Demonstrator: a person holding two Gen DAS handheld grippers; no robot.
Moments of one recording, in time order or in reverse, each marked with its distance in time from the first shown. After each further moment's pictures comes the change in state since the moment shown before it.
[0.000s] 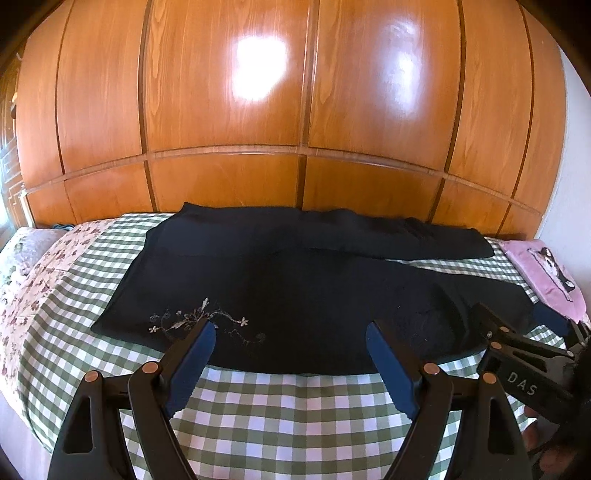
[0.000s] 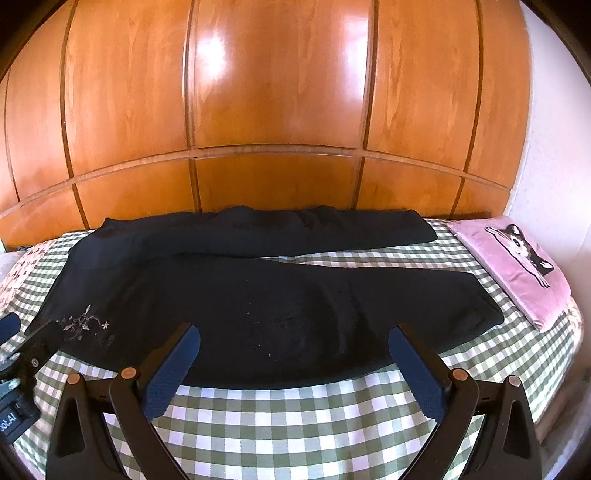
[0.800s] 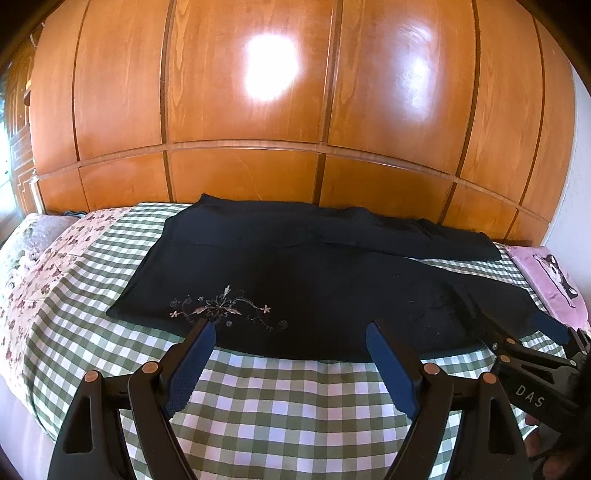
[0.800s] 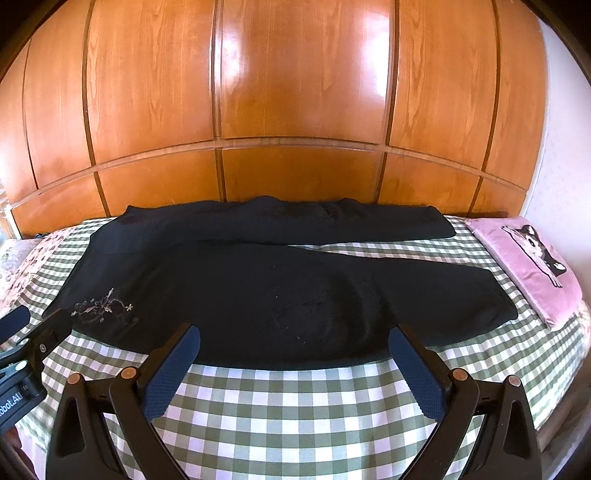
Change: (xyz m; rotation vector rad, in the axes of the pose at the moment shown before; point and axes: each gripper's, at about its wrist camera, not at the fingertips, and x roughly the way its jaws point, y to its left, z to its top) left arm -0.012 0.022 -0.012 -0.045 0.001 0.016; right arm -0.013 0.018 -0.012 -0.027 0.025 0.063
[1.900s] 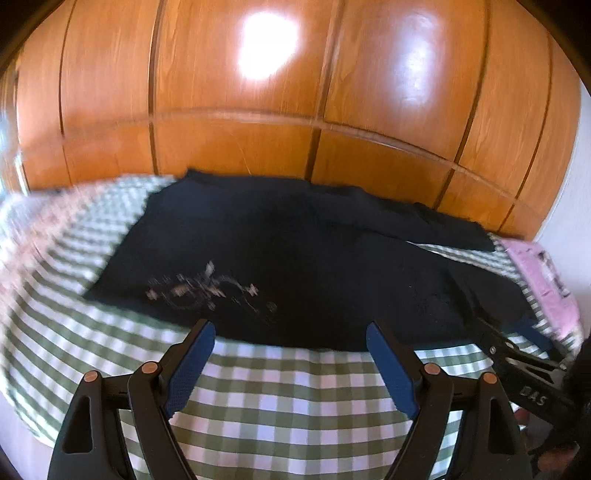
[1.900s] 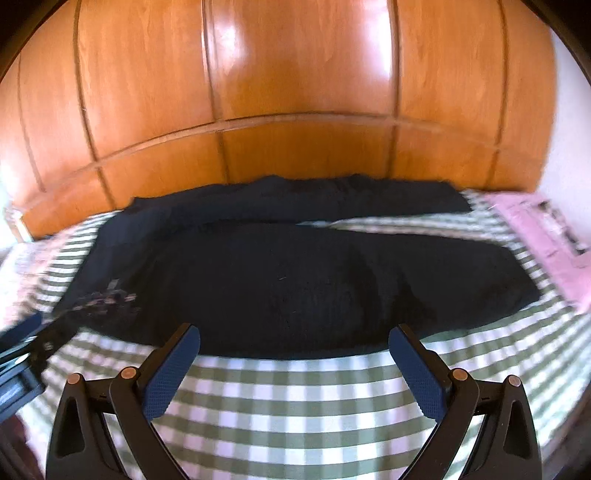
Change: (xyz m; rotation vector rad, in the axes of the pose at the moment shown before) left arm 0.036 0.011 -0.005 -0.064 0.111 -0.091; right arm 0.030 -0.020 -0.009 0.063 0.083 0.142
